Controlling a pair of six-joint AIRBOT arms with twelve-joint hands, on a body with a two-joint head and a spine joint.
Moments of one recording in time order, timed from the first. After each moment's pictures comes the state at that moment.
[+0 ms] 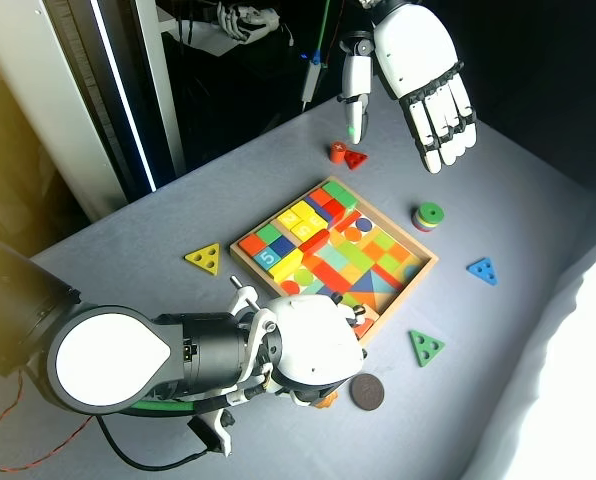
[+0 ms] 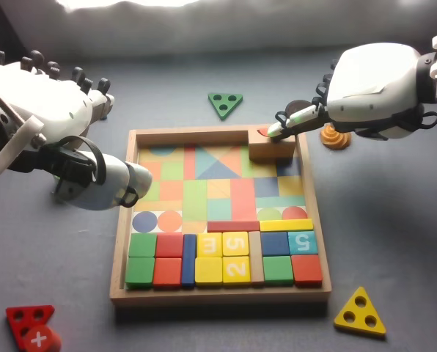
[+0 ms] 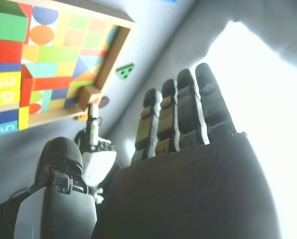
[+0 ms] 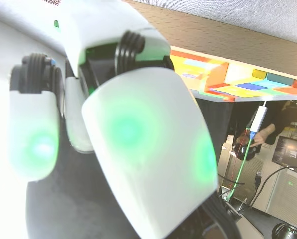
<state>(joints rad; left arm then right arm) -0.12 -0.77 0.50 -1.92 -0.98 2.99 -0.20 -1.31 1.71 -1.43 0.60 0.01</state>
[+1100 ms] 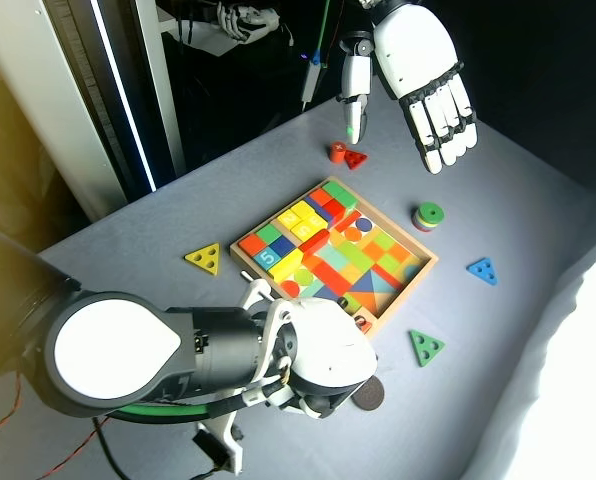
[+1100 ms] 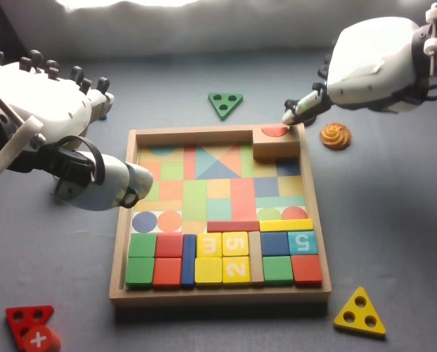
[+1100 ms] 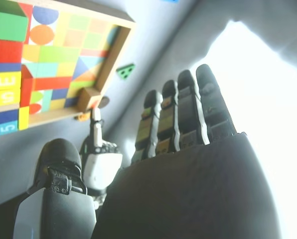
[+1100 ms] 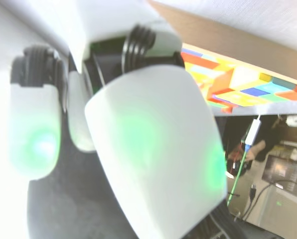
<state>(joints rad) -0.12 -0.77 0.50 -1.92 -0.98 2.99 -0.10 -1.32 1.71 -1.56 0.58 0.01</state>
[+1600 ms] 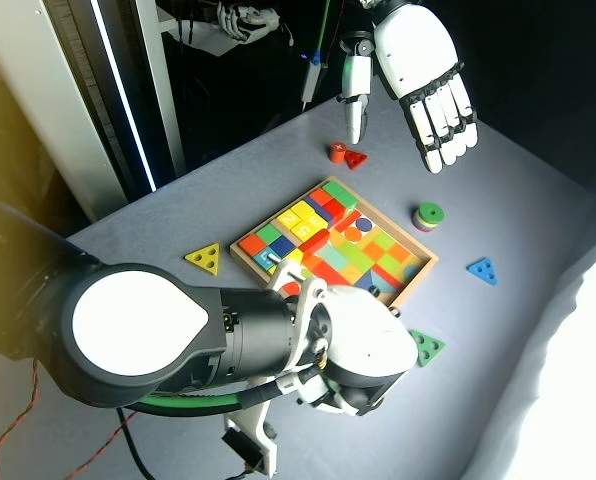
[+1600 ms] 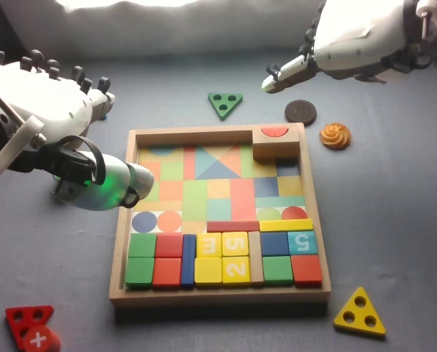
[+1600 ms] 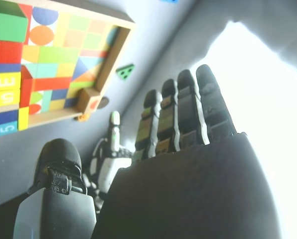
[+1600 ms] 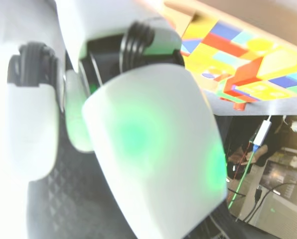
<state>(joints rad) -0.12 -0.77 0.50 -1.92 -0.98 2.99 0.00 -1.33 1.71 -1.62 0.59 0.08</state>
